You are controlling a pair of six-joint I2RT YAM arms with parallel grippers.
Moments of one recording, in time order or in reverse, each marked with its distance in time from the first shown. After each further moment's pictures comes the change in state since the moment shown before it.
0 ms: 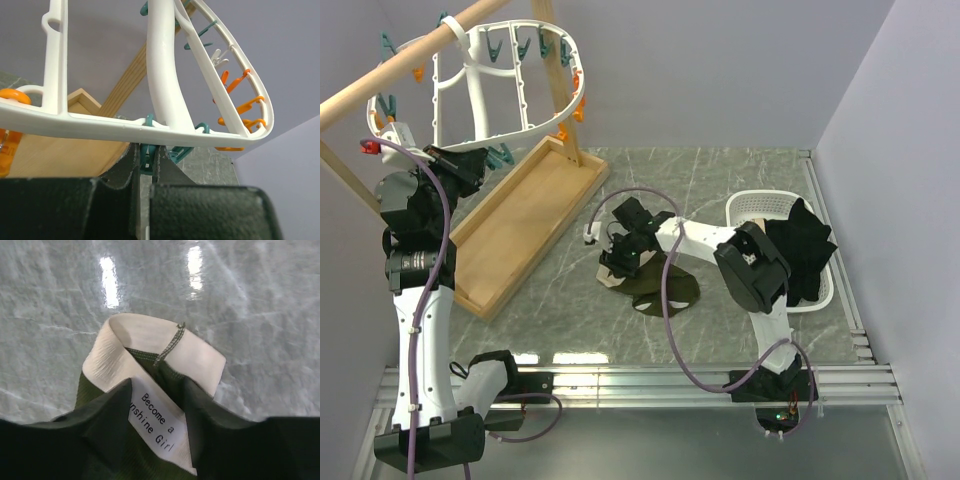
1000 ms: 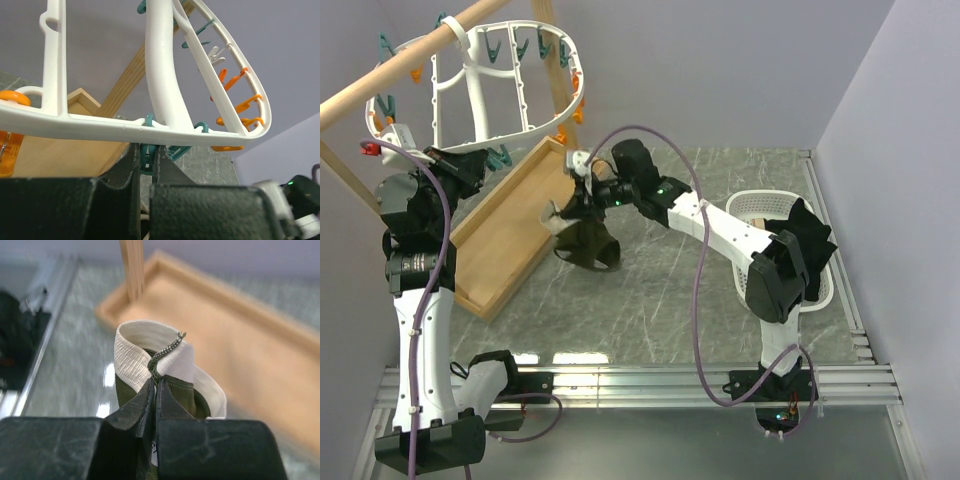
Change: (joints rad) left arm 0.000 -0.011 -0.009 0.001 0.011 0.003; right arm 0.007 -0.123 0.287 0.239 -0.356 0.234
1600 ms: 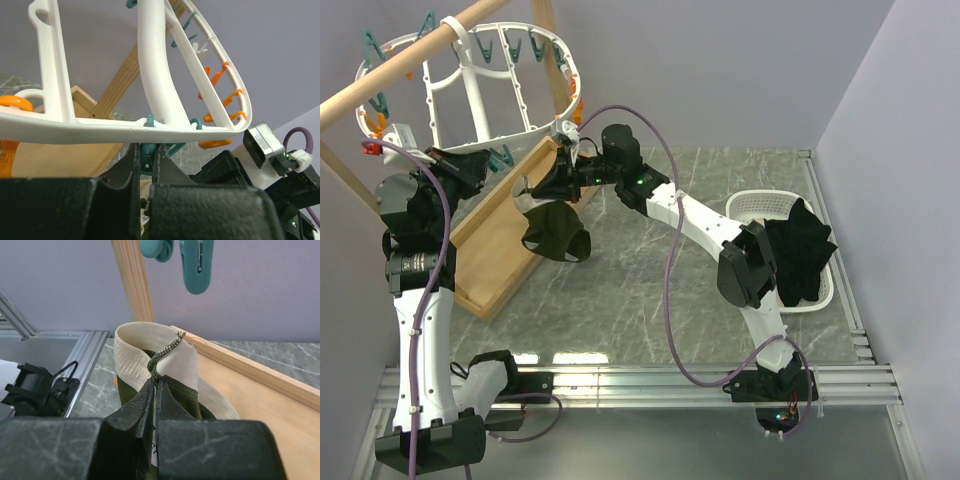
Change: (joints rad) left arm 0.002 0.000 -0.002 -0.001 0.026 -0.005; right arm 0.002 0.229 0.298 0.351 -0.137 0.442
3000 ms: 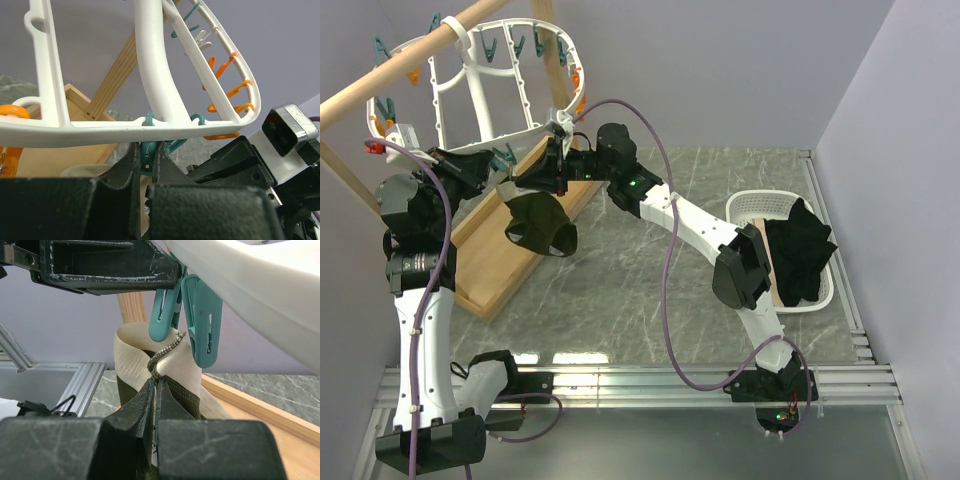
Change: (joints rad) left arm 0.001 0.000 -0.010 0.016 0.042 0.001; right arm 0.042 0.028 0.077 0.119 0.090 0.109
